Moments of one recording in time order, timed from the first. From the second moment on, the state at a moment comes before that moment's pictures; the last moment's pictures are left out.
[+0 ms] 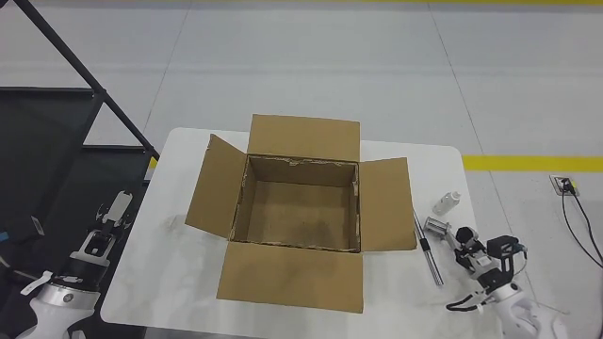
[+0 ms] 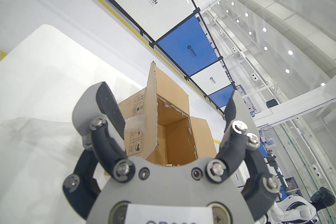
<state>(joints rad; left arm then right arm) 1.59 -1.27 -1.99 -2.06 0.12 -0.17 -0.41 -1.21 -1.19 1.74 -0.97 -1.23 -0.78 -0.31</state>
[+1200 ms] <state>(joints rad) 1.60 -1.25 -1.95 -2.05 0.18 -0.19 -0.37 -1.22 -1.15 1.66 -1.20 -0.31 -0.92 0.32</state>
